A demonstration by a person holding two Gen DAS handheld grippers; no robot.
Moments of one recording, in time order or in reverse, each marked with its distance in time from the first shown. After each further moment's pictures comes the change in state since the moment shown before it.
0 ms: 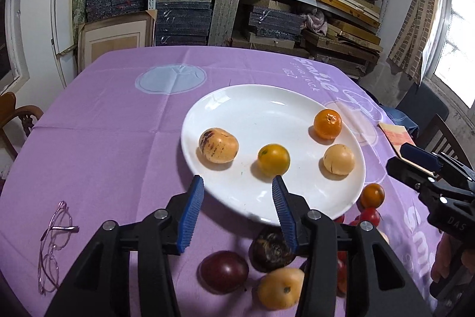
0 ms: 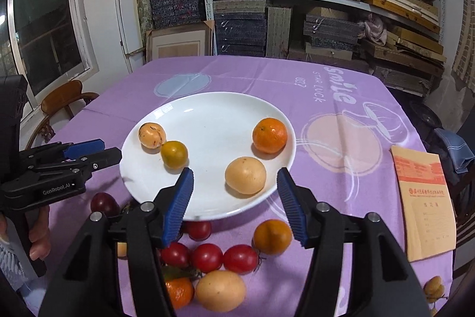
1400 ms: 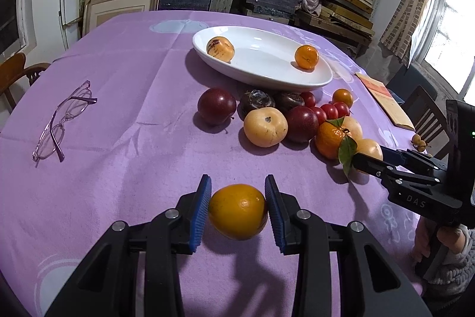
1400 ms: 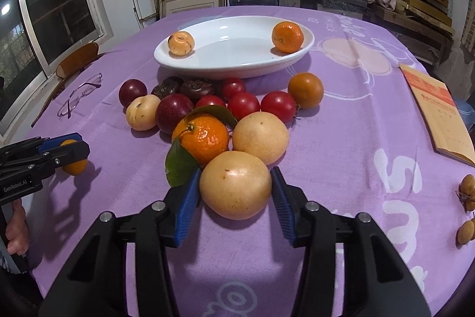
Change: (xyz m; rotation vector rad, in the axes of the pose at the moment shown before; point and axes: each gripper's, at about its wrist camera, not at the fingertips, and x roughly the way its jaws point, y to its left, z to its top) left arm -0.068 -0.007 -0.126 -0.022 0.086 -0.034; right arm -0.029 0.024 -0.120 0.003 0.163 0.070
